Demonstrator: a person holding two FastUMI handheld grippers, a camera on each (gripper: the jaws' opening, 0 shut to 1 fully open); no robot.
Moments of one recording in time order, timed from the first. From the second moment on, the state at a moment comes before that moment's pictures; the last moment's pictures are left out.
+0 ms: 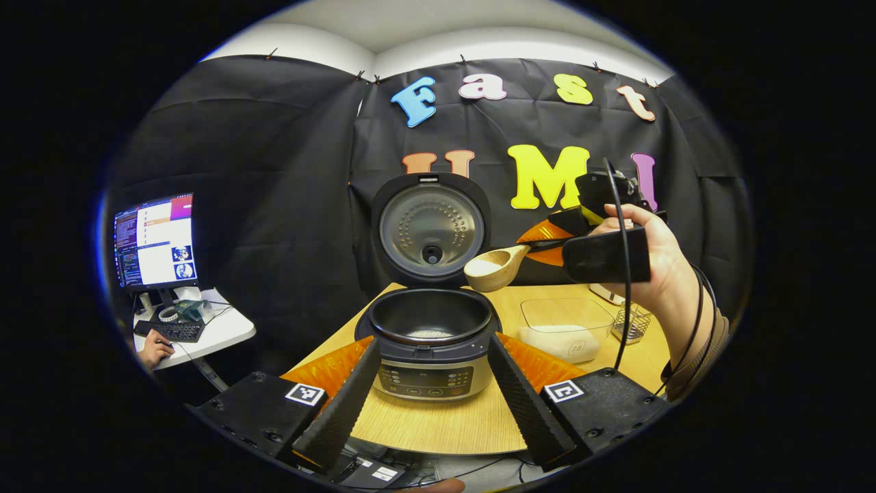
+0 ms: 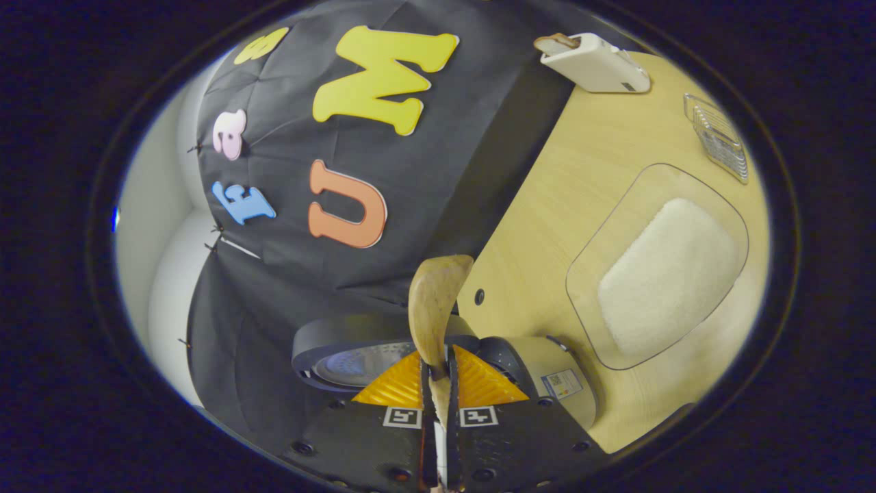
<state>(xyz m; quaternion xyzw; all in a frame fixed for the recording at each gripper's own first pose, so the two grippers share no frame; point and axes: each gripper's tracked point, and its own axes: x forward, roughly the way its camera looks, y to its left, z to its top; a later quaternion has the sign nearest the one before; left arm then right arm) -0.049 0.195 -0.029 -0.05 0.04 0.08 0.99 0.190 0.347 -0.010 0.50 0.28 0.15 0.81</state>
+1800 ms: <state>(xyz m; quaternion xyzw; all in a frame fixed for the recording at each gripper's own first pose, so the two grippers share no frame) -0.066 0.256 -0.040 -0.09 0.05 0.15 0.98 0.177 0.431 -0.006 -0.13 0.16 0.14 0.97</state>
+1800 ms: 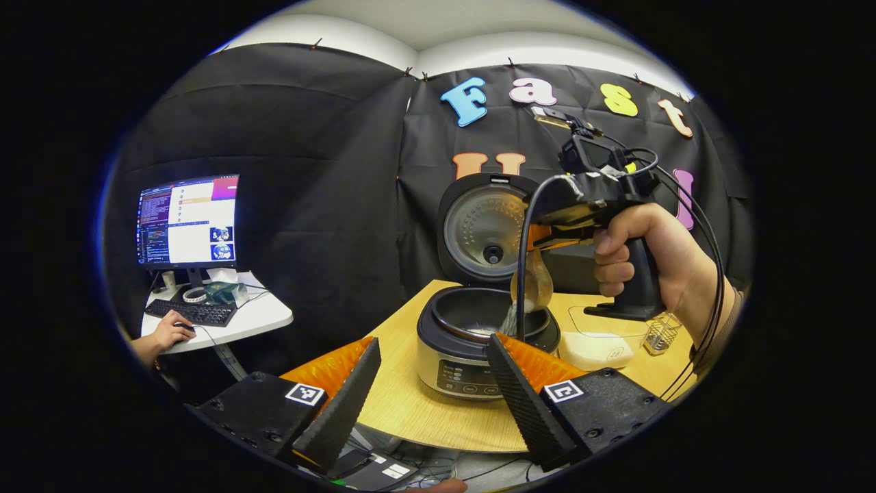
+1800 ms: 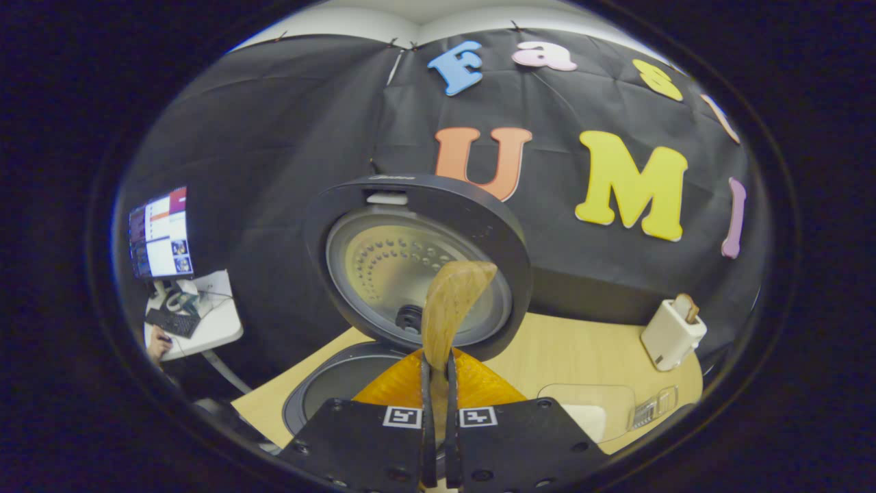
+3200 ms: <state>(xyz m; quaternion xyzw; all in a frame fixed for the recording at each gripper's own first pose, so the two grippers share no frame) -0.059 0.245 -0.031 -0.07 0.04 0.16 0.98 0.160 0.195 0.058 -0.14 0.09 0.02 0.99</state>
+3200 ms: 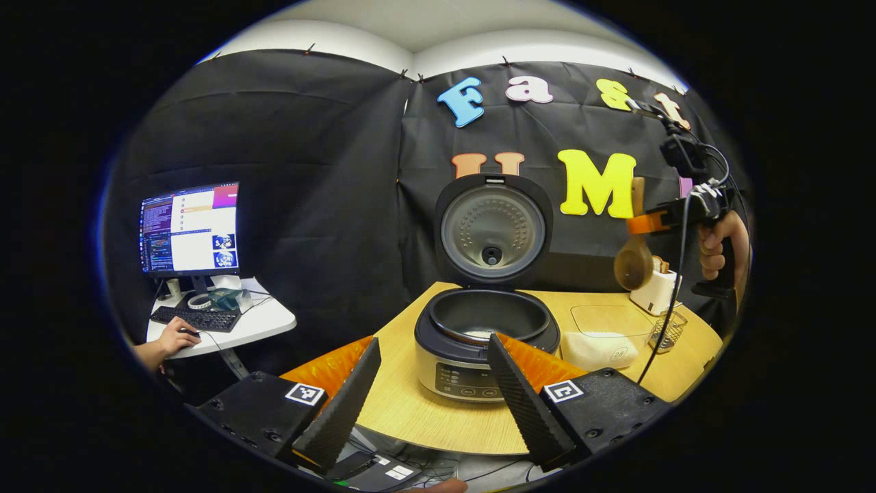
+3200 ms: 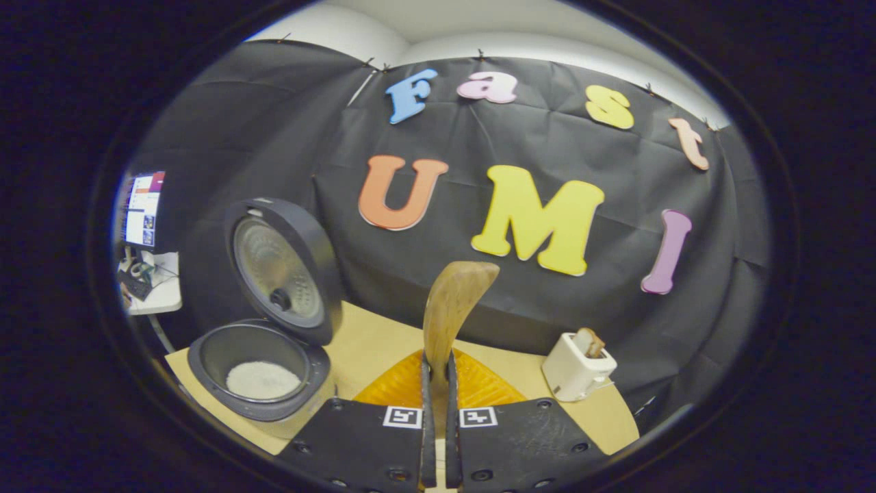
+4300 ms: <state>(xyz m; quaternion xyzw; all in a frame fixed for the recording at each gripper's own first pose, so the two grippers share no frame) -0.045 0.211 -0.026 -0.04 0.05 0.14 0.99 0.192 -0.031 -0.031 0.01 0.11 -0.12 0.99</state>
